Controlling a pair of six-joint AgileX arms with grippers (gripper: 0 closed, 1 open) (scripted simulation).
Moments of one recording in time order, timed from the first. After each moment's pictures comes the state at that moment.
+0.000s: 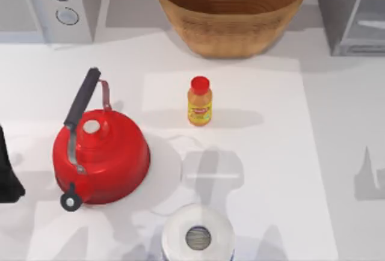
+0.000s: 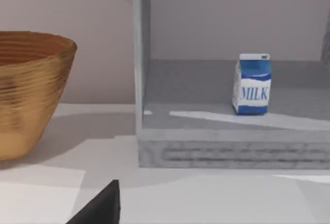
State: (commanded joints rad) left arm 0.00 0.00 0.00 0.00 0.00 0.00; right arm 0.00 0.03 0.02 -0.01 0.00 -0.01
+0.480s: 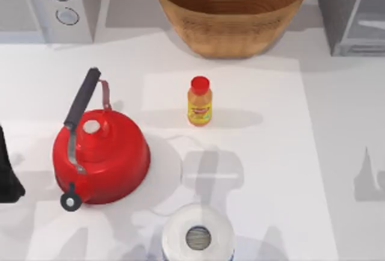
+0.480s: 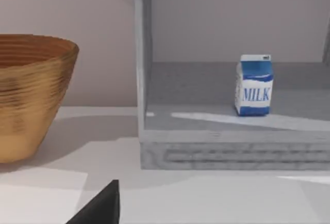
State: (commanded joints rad) left arm 0.00 0.00 0.00 0.00 0.00 0.00; right arm 0.00 0.00 0.01 -0.01 0.00 0.00
